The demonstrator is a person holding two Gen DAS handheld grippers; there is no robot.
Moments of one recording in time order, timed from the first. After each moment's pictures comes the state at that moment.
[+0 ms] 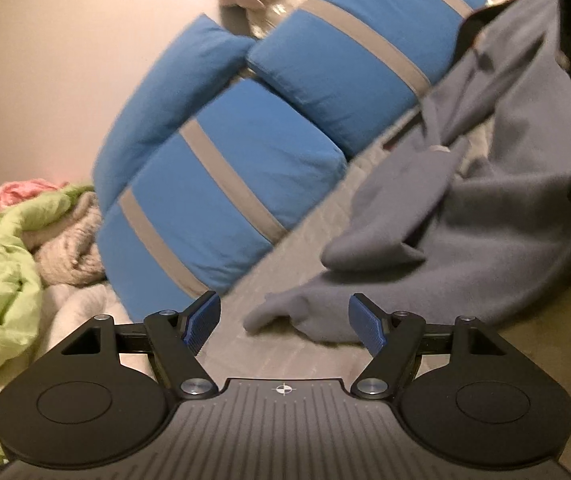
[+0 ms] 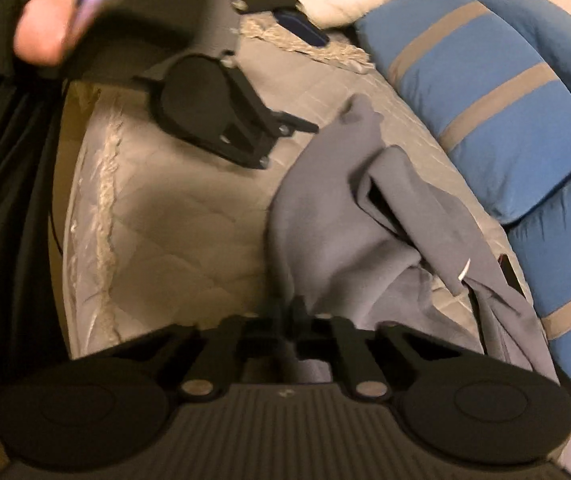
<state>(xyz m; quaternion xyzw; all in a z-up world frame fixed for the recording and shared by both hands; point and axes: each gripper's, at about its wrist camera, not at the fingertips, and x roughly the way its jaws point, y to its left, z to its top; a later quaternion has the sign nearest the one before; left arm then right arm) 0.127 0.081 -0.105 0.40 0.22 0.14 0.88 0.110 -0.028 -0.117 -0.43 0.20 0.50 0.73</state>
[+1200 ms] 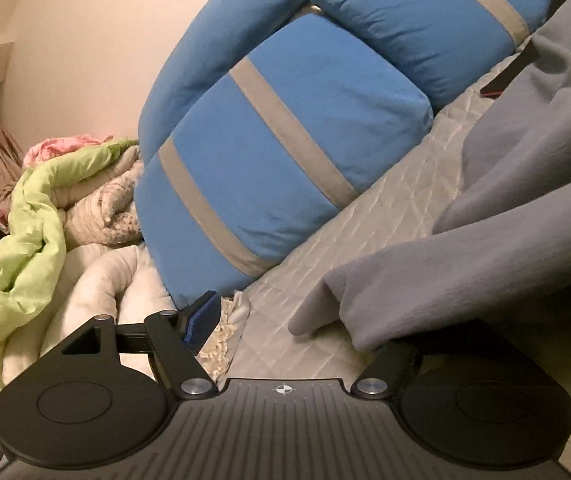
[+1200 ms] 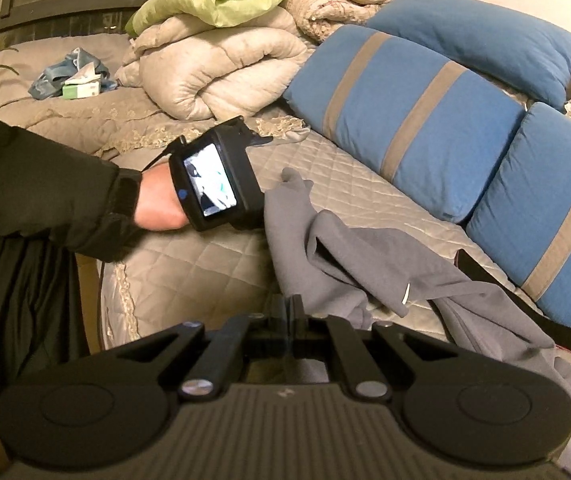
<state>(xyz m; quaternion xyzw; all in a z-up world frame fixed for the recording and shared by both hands) 0.216 0.134 -0.134 0.39 0.21 0.27 0.85 0.133 -0.097 -0.032 -0.24 0.21 0.51 0.80</state>
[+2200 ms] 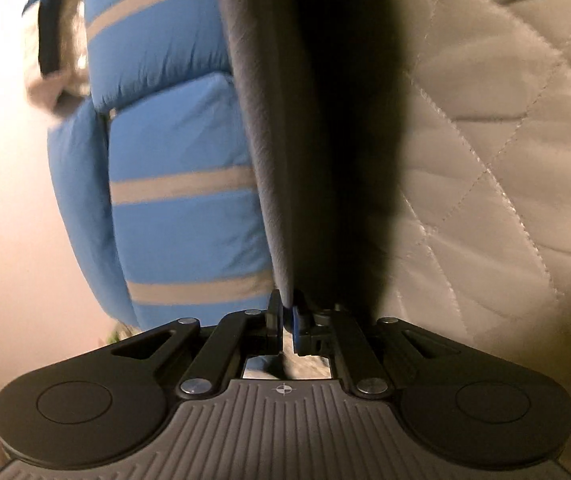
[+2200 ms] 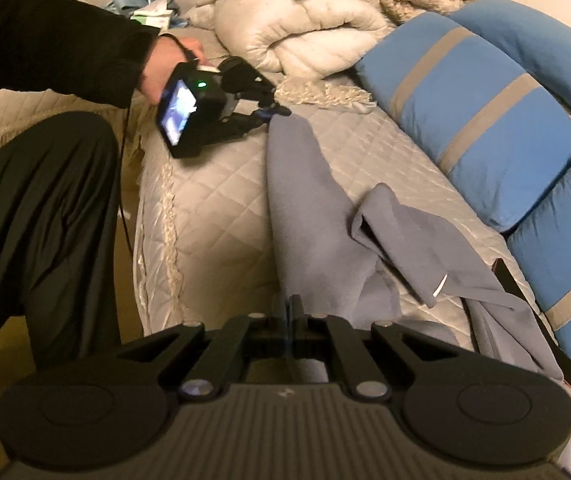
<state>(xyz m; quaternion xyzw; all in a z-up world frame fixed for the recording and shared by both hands) 0.127 0.184 -0.182 0.75 0.26 0.09 0.60 0.109 -0.092 -0.051 -0.34 0.21 0.56 0.73</state>
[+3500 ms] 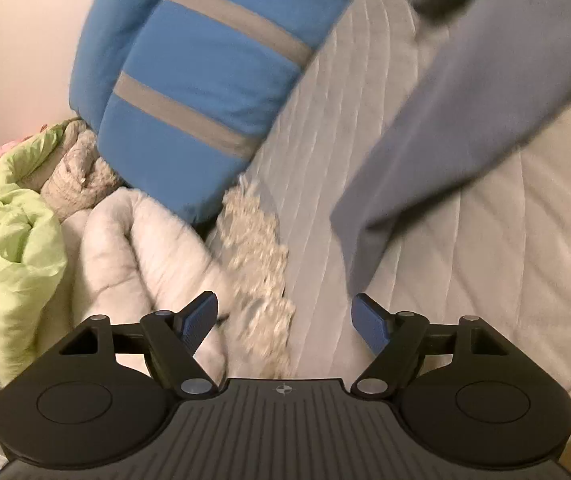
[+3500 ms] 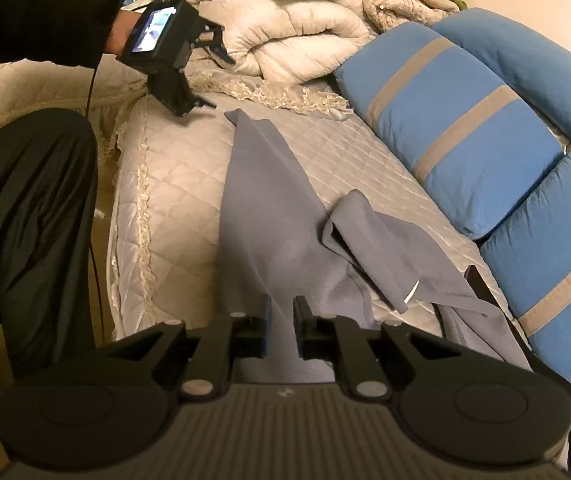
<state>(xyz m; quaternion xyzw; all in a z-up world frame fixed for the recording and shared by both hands) 0.104 0.260 -0.078 0.50 0.37 0.14 0.77 0.109 -0.094 -0.046 -0.35 0.19 0.53 0.75</state>
